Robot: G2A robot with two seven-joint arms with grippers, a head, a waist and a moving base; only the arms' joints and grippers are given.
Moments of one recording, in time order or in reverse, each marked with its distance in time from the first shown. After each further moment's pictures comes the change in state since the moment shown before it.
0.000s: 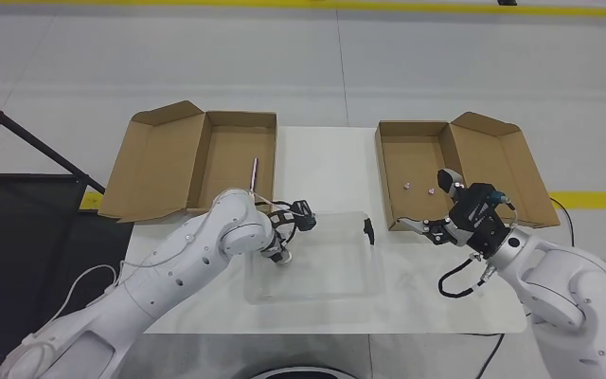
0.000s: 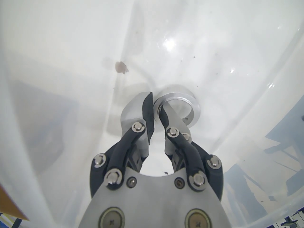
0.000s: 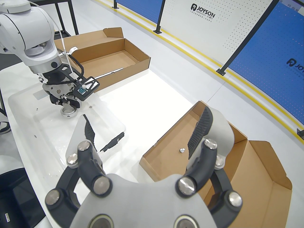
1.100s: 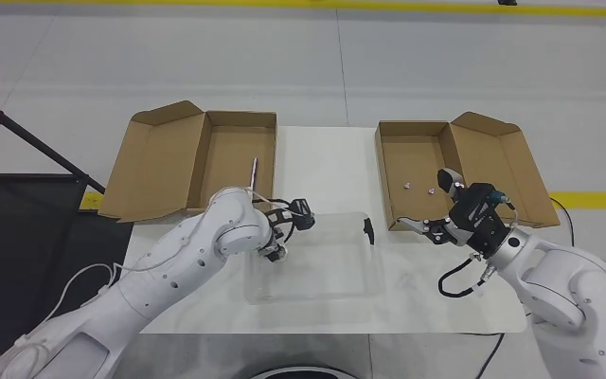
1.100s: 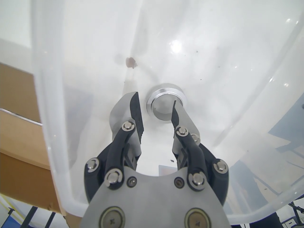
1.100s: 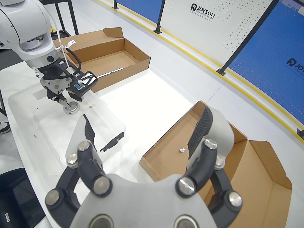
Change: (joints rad) left arm 0.004 0.023 0.005 -0.041 0.041 -0.027 -0.025; right arm 0.000 0.000 0.000 0.000 0.000 0.000 0.000
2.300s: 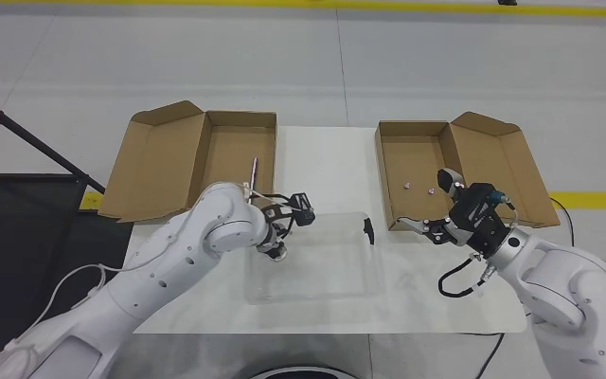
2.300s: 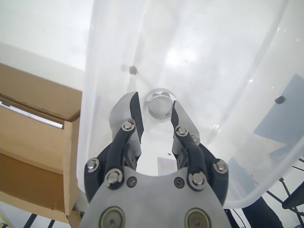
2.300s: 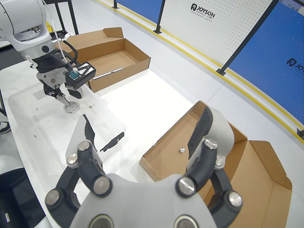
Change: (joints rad) left arm 0.005 0.024 -0.040 -0.050 -0.045 -0.026 0.018; right arm 0.000 0.000 0.000 0.000 0.000 0.000 0.000
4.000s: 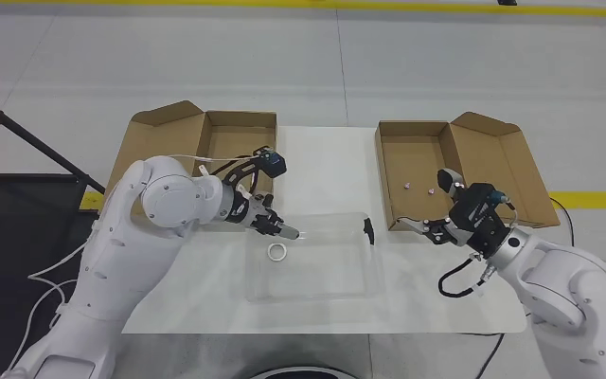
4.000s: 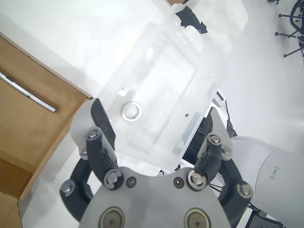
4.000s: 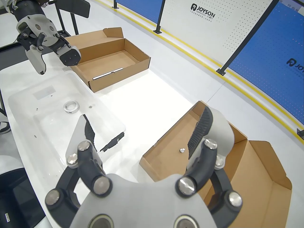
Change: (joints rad) left arm 0.138 -0.036 -0.444 -0.142 -0.373 0.207 -0.132; right arm 0.000 0.000 0.000 0.000 0.000 0.000 0.000
